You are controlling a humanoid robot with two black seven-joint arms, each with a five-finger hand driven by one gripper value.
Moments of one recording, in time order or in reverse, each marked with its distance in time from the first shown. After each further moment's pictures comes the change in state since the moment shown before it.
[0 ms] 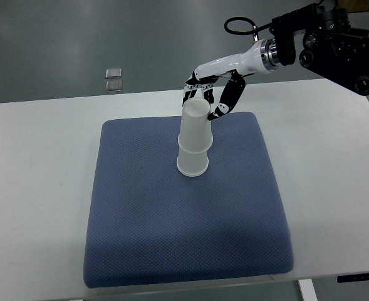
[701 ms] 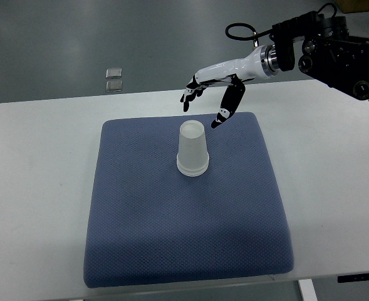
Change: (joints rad) left arm 0.000 0.000 0.000 0.000 0.000 0.000 0.000; right arm -0.022 0.001 0.010 -0.006 0.017 0.002 -0.001
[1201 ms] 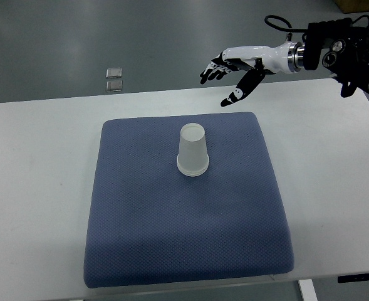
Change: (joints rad) left arm 0.000 0.000 0.000 0.000 0.000 0.000 0.000; right arm -0.140 -0.019 0.129 -0.208 0.280 -0.057 -0.031
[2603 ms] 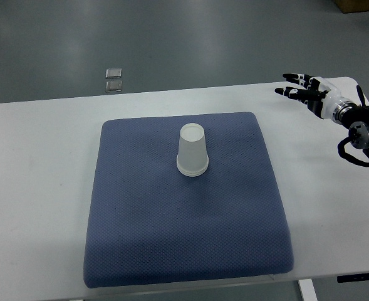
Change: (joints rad) left arm 0.000 0.000 0.000 0.000 0.000 0.000 0.000; right arm -0.328 0.021 0.054 -0.173 0.895 -0.367 -0.164
